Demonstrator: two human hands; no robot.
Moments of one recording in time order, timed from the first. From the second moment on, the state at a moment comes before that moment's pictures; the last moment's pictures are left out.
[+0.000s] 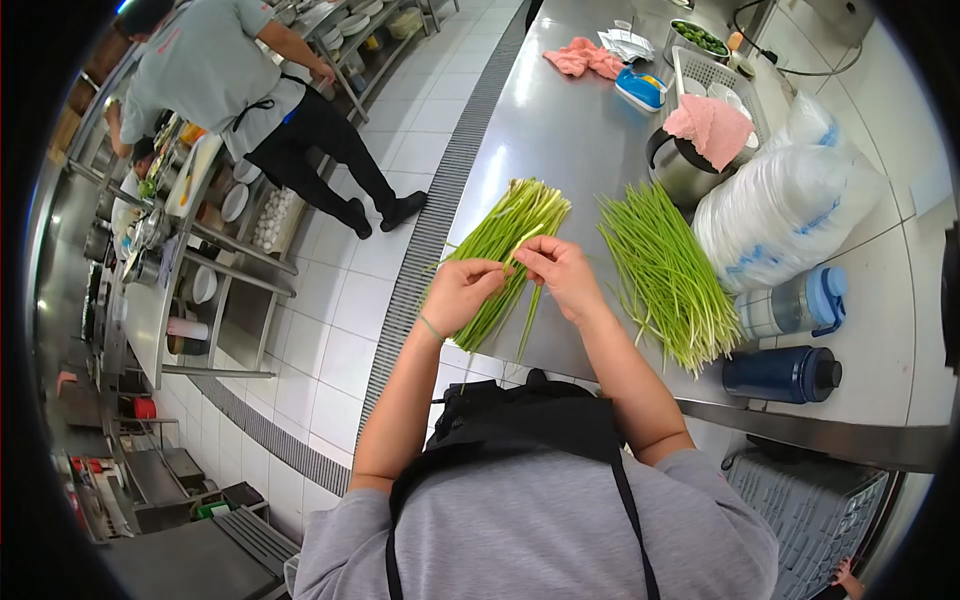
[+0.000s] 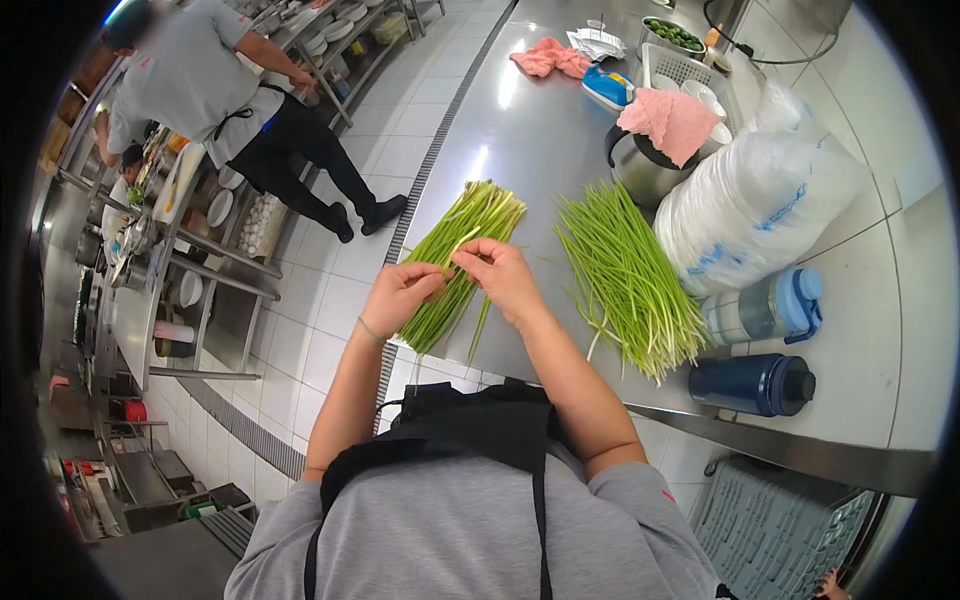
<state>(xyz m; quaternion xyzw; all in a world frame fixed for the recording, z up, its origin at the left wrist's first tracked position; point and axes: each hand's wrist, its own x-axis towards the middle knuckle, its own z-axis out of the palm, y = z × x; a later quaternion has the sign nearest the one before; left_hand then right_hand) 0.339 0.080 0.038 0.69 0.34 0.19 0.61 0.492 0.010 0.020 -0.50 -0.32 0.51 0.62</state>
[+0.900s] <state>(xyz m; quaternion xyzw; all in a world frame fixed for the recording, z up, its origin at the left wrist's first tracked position) 0.364 0.084 0.007 0.57 0.40 0.18 0.70 0.517 -0.026 -0.012 -0.67 -0.21 0.43 0.57</state>
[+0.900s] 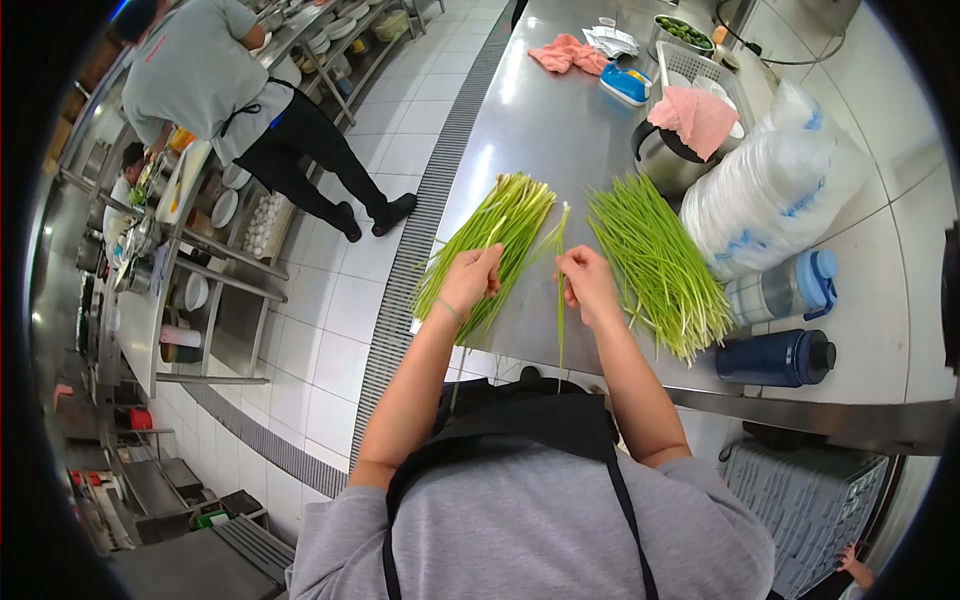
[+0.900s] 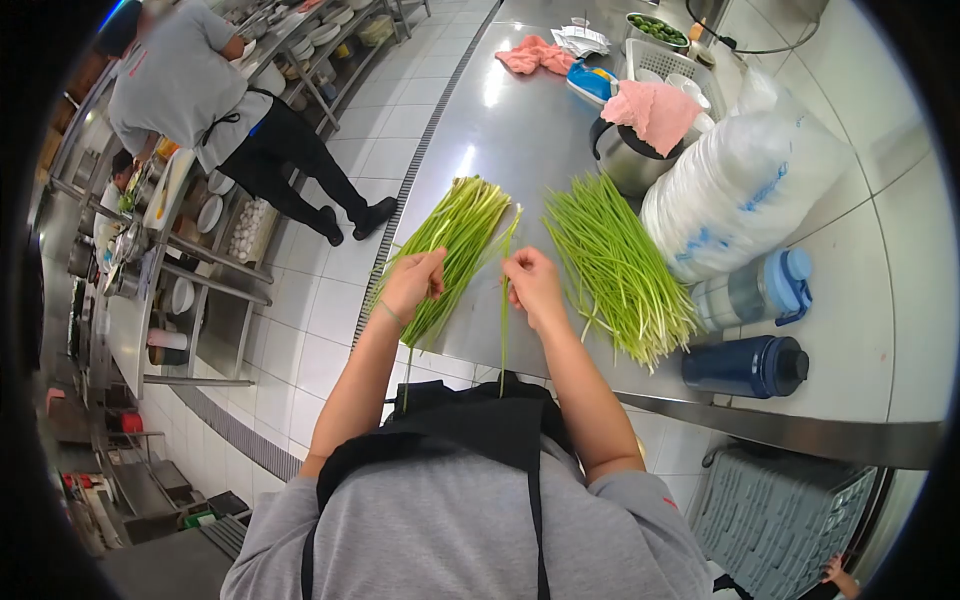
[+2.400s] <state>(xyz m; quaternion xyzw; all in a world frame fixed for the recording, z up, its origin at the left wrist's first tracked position) 0.352 0.098 0.072 0.57 0.37 0.17 0.71 0.518 0.007 0.029 -0.52 -0.27 0.46 0.67</state>
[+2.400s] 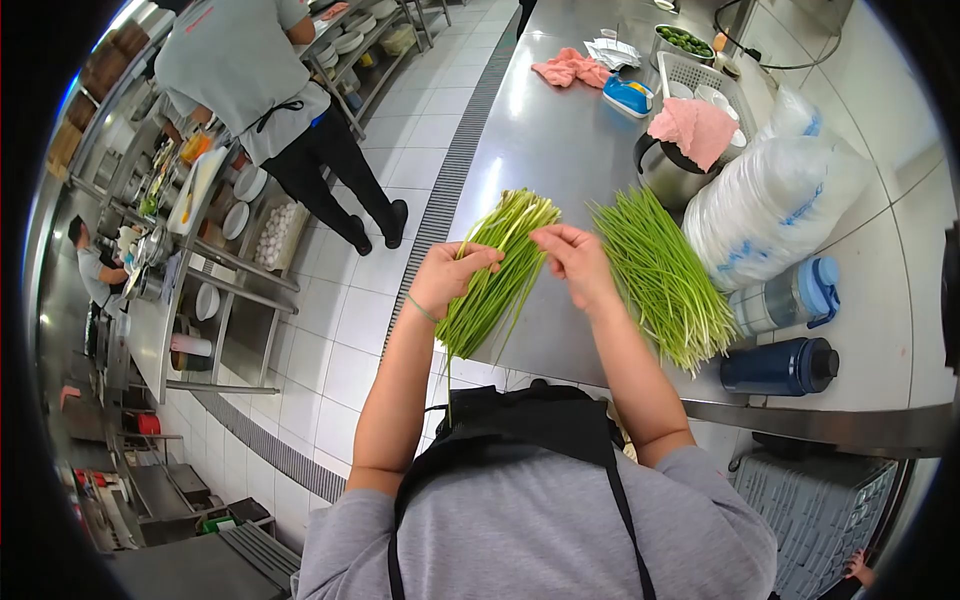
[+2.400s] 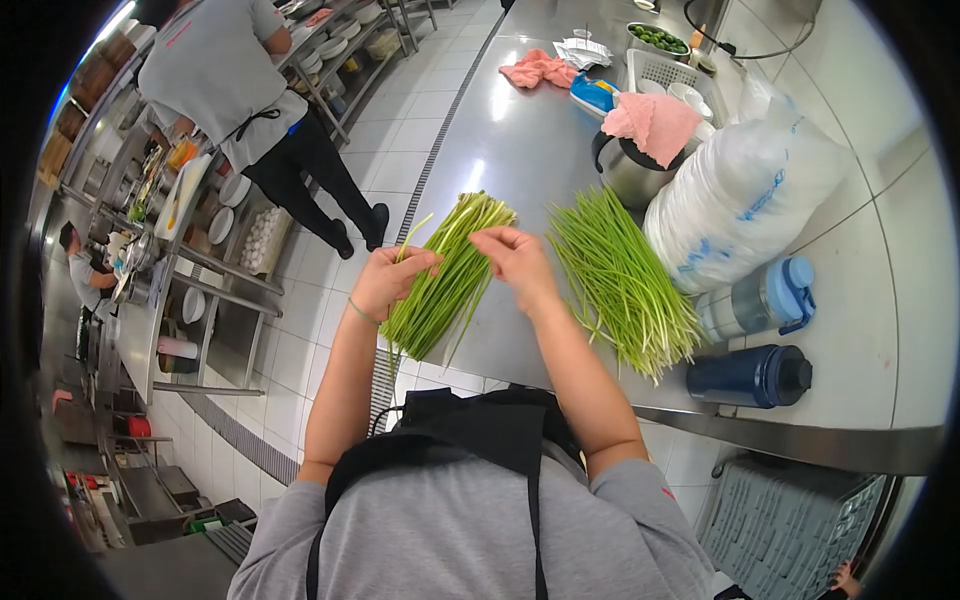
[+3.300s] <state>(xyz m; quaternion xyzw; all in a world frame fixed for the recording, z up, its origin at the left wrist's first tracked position) 0.360 0.086 0.079 0.71 0.33 0.25 0.56 0.487 0.003 0.048 -0.48 -0.28 0.46 0.69</state>
